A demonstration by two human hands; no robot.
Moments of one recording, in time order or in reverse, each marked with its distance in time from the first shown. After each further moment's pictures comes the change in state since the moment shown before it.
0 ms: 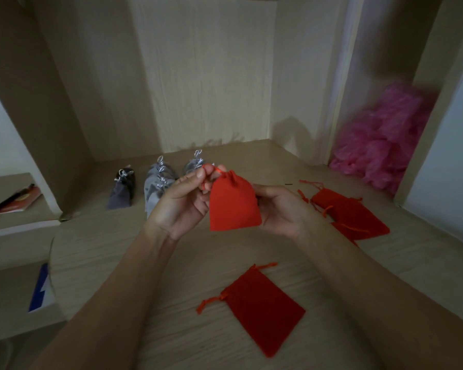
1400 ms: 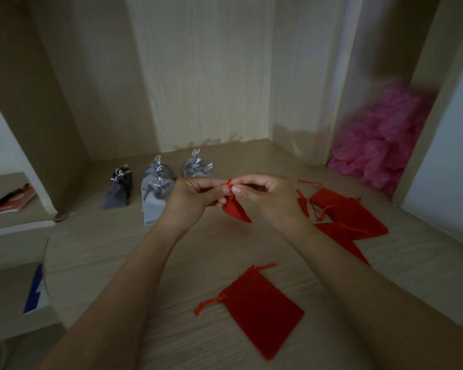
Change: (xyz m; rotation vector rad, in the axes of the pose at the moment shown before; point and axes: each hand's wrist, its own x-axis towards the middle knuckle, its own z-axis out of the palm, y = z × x) left_hand 0.000 -0.010 0.018 0.770 0.236 0.138; right_hand -0.008 0.005 0.007 -0.790 0.185 -0.701
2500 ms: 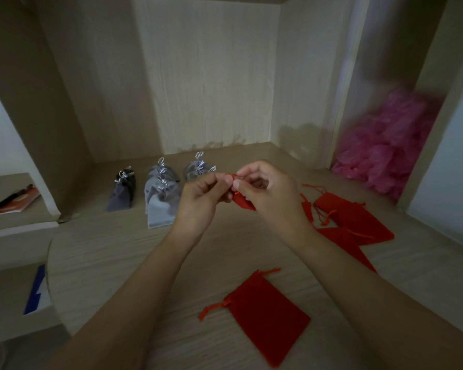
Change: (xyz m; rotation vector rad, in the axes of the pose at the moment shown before) left_hand 0.003 -0.005 0.013 -0.132 0.074 0.156; right_hand 0.003 -0.014 0.012 -0.171 0.108 -0.082
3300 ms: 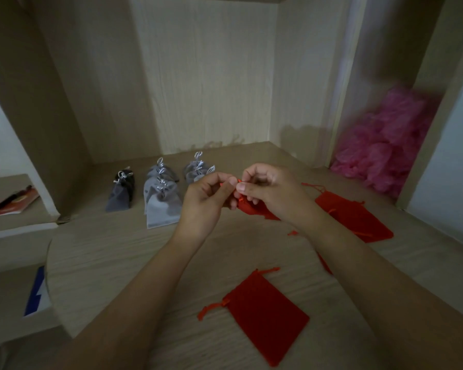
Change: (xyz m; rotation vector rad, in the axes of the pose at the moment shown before) left_hand -0.005 0.002 0.008 -0.020 -0.038 -0.007; right_hand 0.011 -0.003 -0.021 0.087 -0.296 0.116
